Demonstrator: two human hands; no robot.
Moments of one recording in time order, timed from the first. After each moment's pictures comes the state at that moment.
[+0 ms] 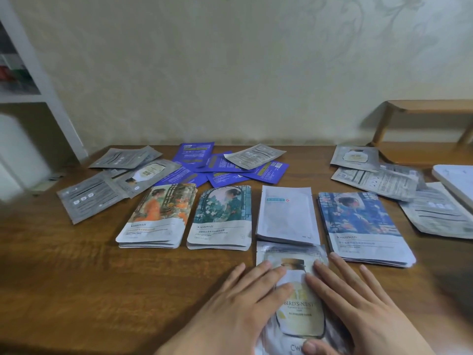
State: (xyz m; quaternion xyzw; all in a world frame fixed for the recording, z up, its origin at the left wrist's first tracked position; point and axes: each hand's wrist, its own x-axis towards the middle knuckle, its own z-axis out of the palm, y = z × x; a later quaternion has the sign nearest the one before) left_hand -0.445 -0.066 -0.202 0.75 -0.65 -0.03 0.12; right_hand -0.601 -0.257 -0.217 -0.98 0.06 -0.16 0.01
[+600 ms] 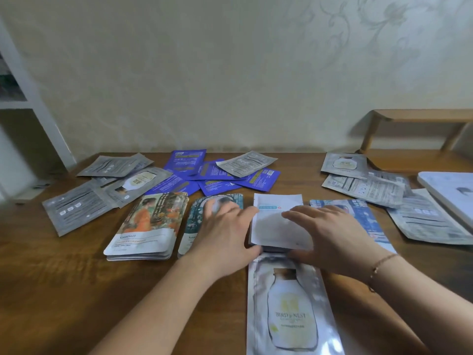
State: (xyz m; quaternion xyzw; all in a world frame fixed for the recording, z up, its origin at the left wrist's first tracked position) left_hand -0.379 -0.131 -0.149 0.86 -0.49 0.10 0.09; right_hand -0.507 -0.313 -0.147 -0.99 0.06 -0.11 -0.06
